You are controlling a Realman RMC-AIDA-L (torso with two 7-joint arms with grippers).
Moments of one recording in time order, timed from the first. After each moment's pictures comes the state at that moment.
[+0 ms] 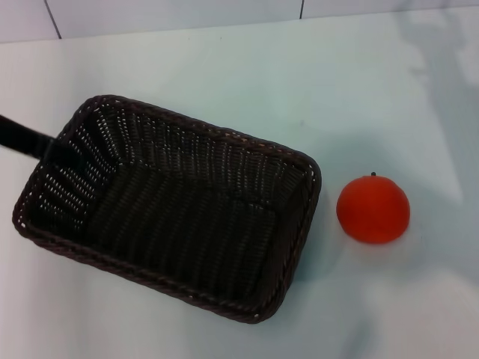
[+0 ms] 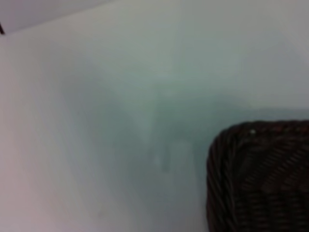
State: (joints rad) left arm -0.68 -2.14 0.92 1.34 2.80 1.67 -2.52; right arm 0.53 2.09 -0.50 -0.08 -0.64 -1.34 -2.58
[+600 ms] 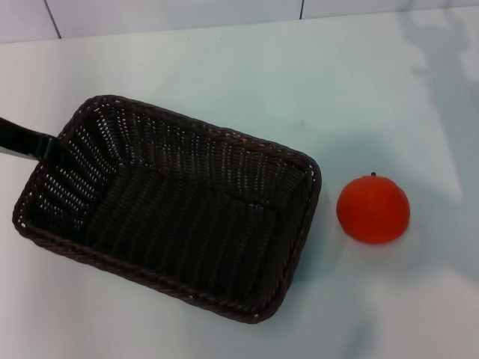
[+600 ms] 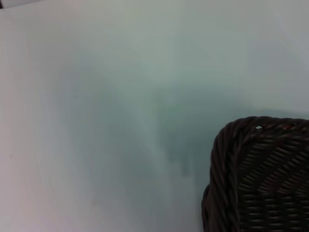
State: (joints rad) left arm -0.68 -2.14 0.87 1.31 2.79 1.66 -2.56; right arm 0.54 2.09 -0.49 -0.08 -0.64 -1.29 -2.58
